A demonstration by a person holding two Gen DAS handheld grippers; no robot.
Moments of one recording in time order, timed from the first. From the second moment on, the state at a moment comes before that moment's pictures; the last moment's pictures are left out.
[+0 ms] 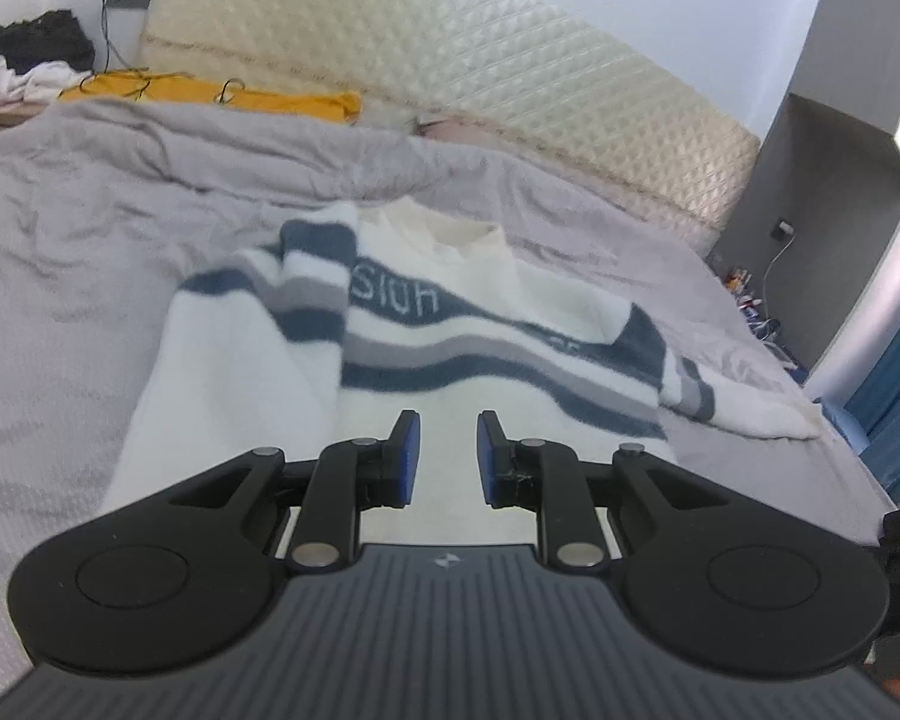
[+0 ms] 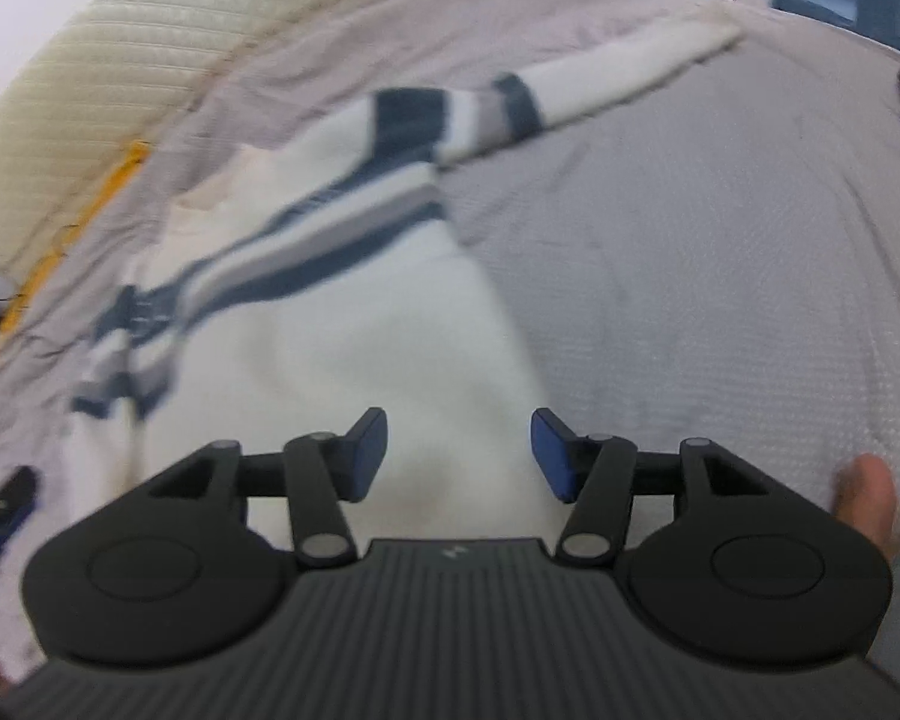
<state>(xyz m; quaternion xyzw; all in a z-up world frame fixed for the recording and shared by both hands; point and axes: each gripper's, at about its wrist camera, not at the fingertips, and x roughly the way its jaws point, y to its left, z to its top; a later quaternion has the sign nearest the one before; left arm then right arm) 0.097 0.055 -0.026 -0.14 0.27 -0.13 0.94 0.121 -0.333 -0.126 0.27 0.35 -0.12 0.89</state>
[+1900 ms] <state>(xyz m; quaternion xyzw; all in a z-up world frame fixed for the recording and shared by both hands) 0.147 0.113 -0.036 0.07 0.43 -0.03 0.90 0.200 -0.267 -0.176 0.09 0.32 0.06 0.94</state>
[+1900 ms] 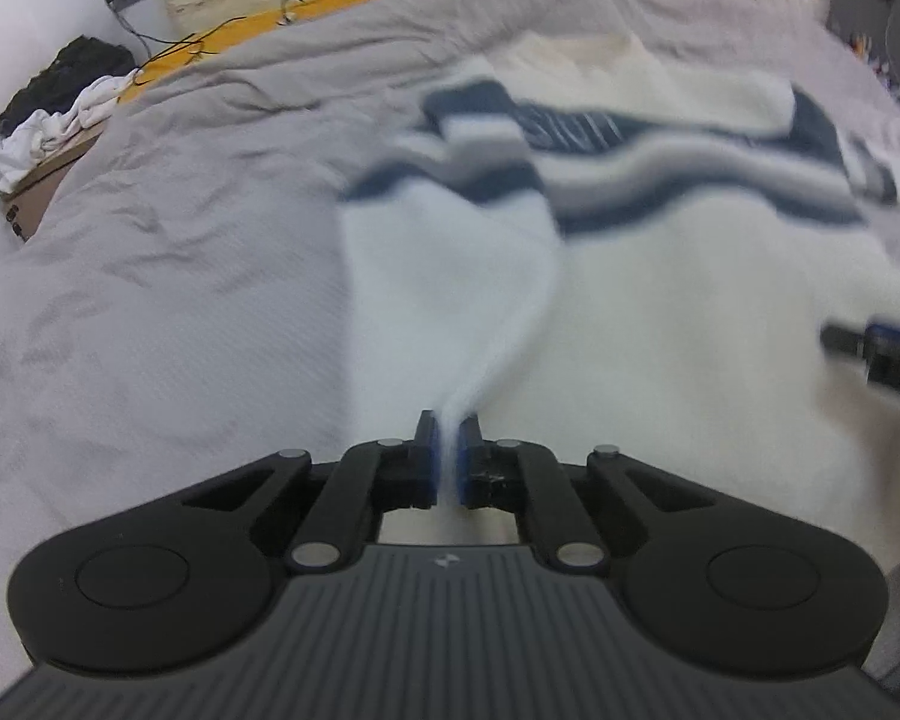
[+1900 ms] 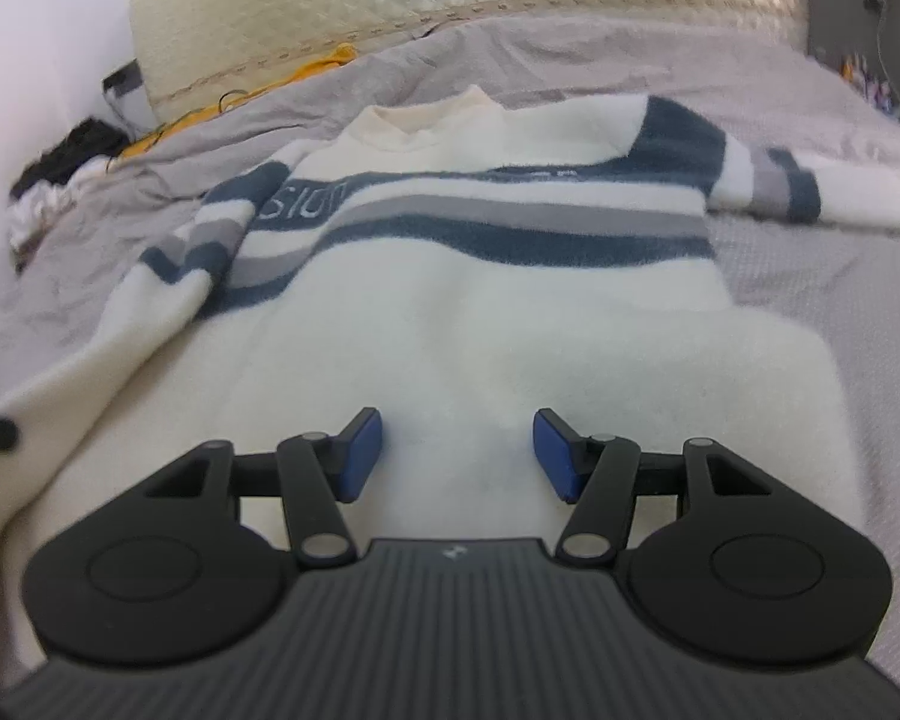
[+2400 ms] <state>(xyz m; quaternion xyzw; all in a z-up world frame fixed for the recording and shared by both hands) 0.387 0.387 0.097 0.00 0.37 0.18 0.91 0.237 -0.238 -0.177 0.04 0.28 0.08 0.96</state>
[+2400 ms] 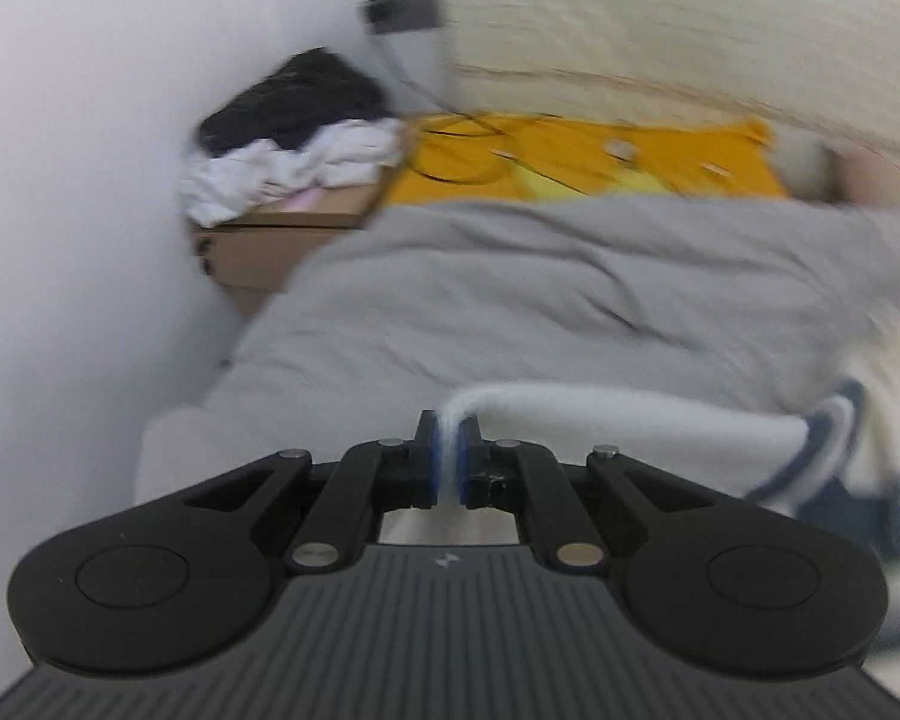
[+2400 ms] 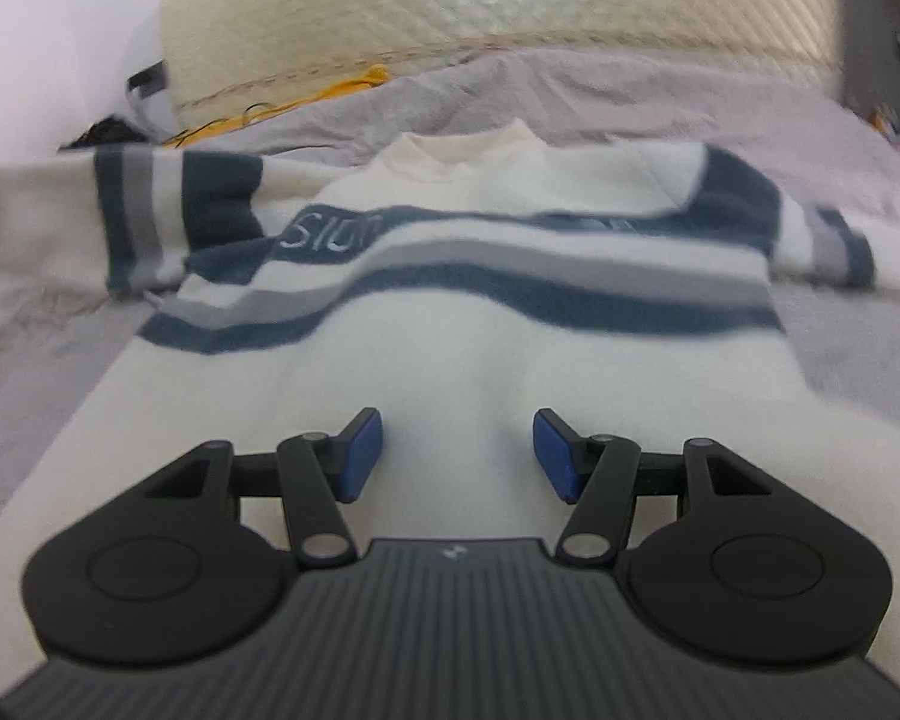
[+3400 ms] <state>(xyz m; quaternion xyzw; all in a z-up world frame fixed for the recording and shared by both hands) 0.481 0.437 0.028 -0.07 0.38 0.20 0.90 0.280 -0.237 -0.196 0.08 0.27 0.07 0.96</state>
